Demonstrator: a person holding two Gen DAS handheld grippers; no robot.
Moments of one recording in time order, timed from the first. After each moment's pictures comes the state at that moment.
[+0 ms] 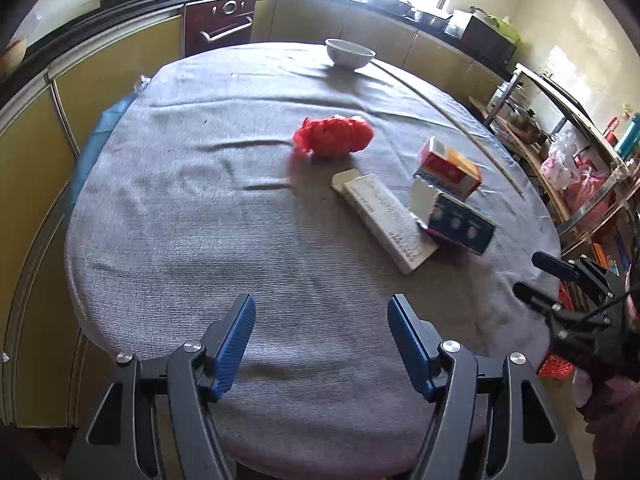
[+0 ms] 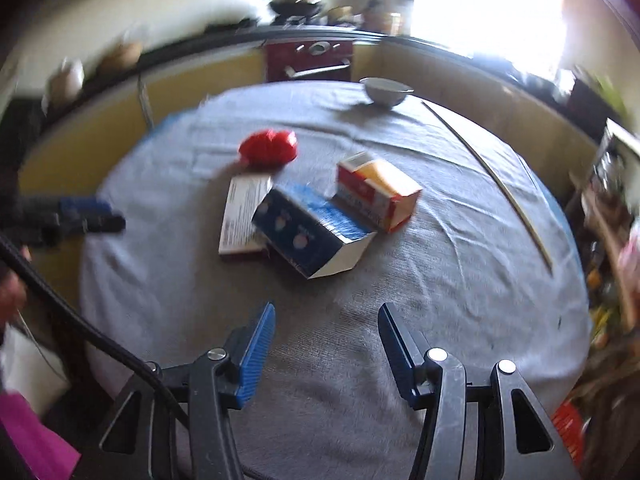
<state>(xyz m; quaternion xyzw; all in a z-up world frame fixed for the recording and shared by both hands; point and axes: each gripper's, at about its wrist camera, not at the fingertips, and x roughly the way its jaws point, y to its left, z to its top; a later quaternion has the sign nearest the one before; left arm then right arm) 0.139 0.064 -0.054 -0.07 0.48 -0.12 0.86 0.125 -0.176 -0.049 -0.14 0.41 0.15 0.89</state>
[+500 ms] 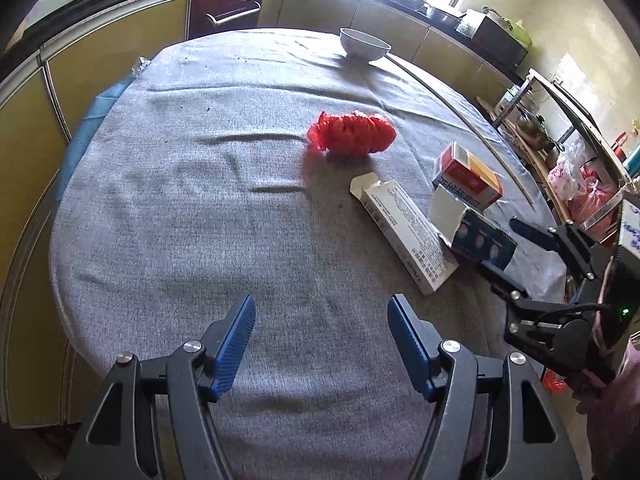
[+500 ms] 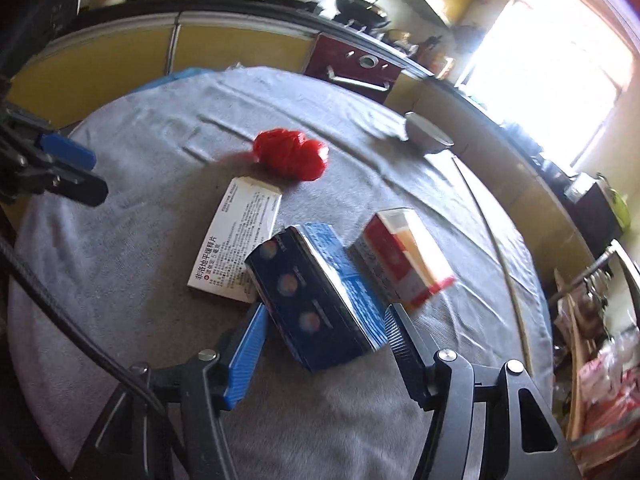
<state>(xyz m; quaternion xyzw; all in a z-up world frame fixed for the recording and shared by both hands) 0.169 0.074 -0.066 -0.09 0.50 -0.12 0.85 0.175 -0.124 -0.070 -0.30 0.36 0.16 0.87</state>
